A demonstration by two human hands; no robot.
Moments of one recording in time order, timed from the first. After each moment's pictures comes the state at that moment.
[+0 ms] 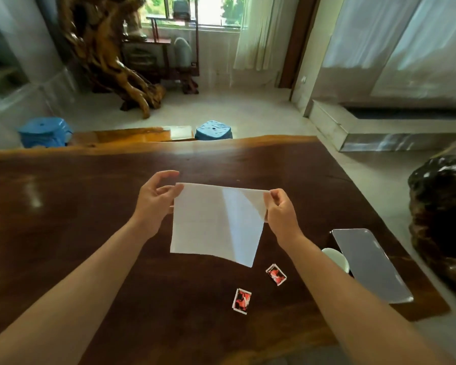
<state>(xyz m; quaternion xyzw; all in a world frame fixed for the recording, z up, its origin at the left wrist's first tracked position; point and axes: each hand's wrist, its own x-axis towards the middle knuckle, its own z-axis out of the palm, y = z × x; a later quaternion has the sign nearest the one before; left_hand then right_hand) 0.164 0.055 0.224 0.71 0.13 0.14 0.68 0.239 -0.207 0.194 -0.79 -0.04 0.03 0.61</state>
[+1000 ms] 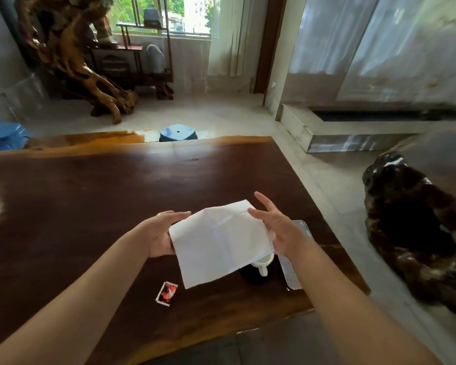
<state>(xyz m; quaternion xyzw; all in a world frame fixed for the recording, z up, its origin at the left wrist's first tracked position) 0.176 -0.190 0.211 0.52 0.32 -0.18 0.77 0.243 -0.461 0.209 -0.57 0.04 0.31 0.76</state>
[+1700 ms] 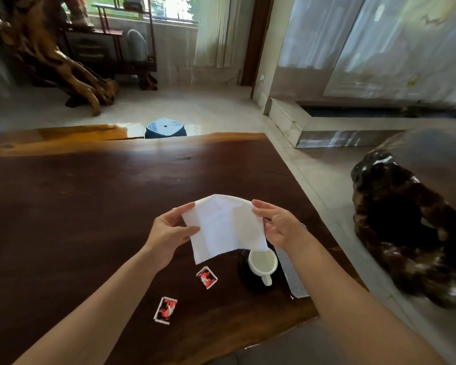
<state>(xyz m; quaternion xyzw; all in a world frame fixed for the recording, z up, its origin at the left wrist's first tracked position) 0.217 -0.177 0.176 0.59 0.17 -0.03 0.79 0.292 -0.421 0.204 -0.54 0.16 0.22 0.80</state>
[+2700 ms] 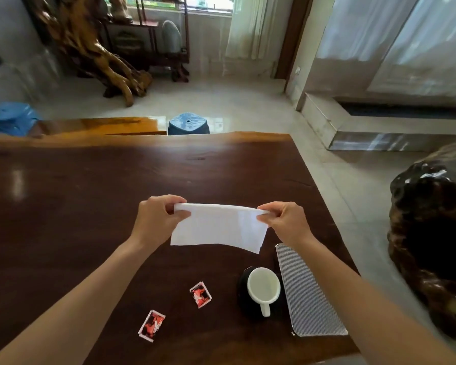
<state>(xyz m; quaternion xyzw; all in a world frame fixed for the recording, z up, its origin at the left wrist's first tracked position) 0.292 -0.179 0.194 0.91 0.12 0.18 0.36 0.399 -0.460 0.179 -0.89 -0.15 0.03 0.44</state>
